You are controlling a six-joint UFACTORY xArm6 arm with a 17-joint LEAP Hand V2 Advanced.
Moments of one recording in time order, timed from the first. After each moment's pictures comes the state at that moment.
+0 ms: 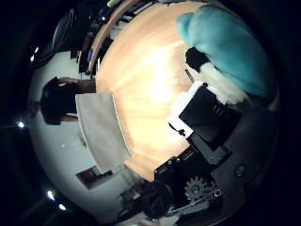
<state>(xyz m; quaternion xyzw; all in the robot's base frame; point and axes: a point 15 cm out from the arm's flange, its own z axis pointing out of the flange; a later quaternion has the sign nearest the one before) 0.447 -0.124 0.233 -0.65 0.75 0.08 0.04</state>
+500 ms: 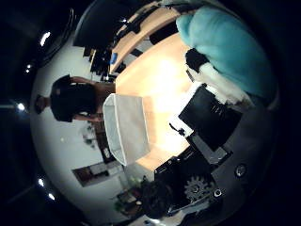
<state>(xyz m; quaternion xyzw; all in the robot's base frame) 0.457 -0.057 0.393 -0.69 0.71 0.04 0.11</state>
